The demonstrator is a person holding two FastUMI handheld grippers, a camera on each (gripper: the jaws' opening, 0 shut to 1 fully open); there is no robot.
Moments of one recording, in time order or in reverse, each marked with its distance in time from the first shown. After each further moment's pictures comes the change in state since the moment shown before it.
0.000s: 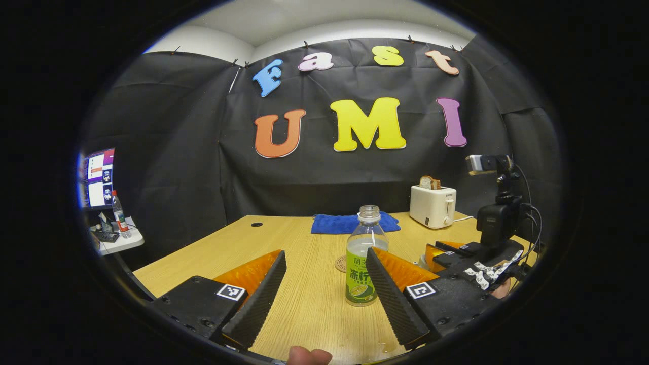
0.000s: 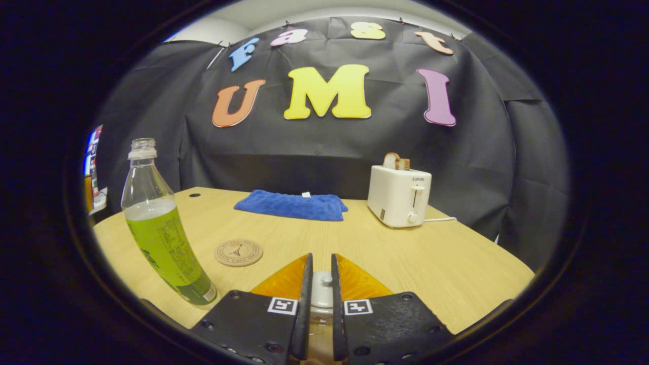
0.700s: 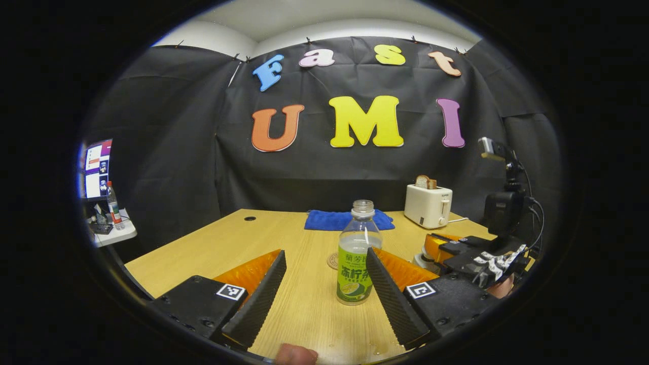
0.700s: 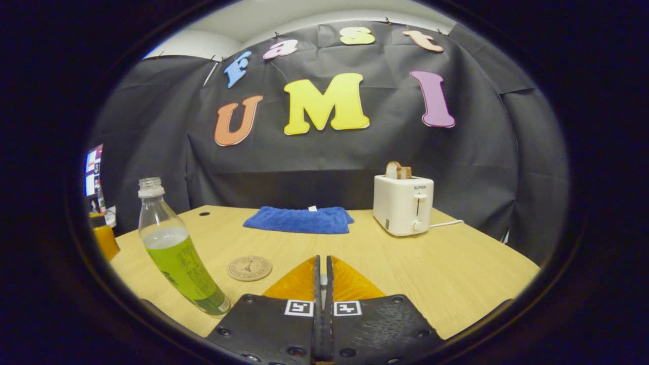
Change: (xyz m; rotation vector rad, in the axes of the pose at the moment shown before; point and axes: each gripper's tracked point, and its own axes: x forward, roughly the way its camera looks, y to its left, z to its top) left arm 0.004 -0.019 -0.015 -0.036 0.035 -0.035; right arm -0.014 -0.003 0.031 0.063 -0.073 0.067
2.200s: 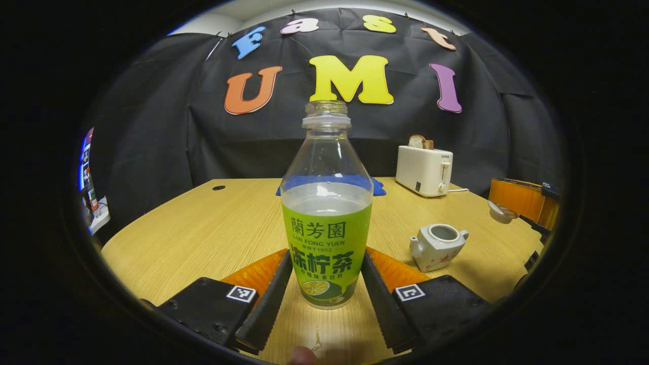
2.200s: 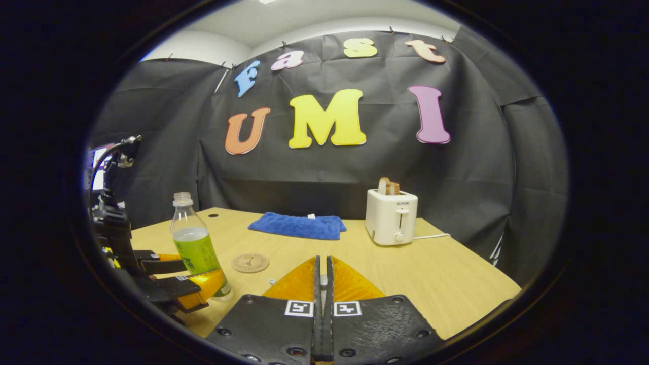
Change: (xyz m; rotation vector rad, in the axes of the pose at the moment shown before) left arm 0.081 -0.040 -0.074 0.025 0.164 -0.071; right arm -0.059 -0.036 0.017 -0.046 -0.030 0.041
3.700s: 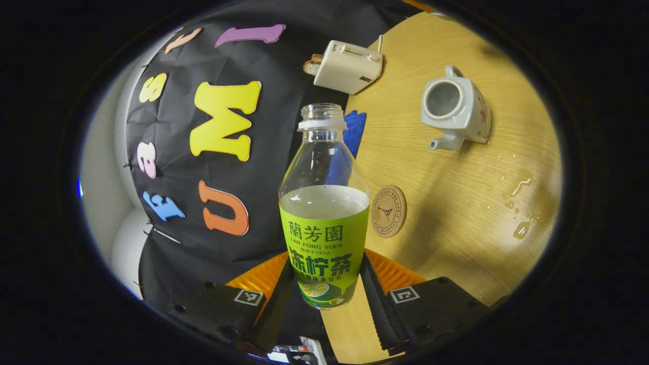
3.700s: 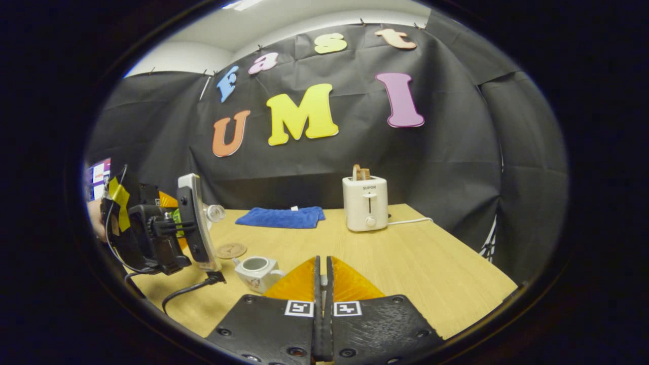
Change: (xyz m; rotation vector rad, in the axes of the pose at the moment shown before) left arm 0.010 0.030 0.068 1.368 0.189 0.252; right arm -0.026 -0.086 -0.029 0.086 0.030 -0.006
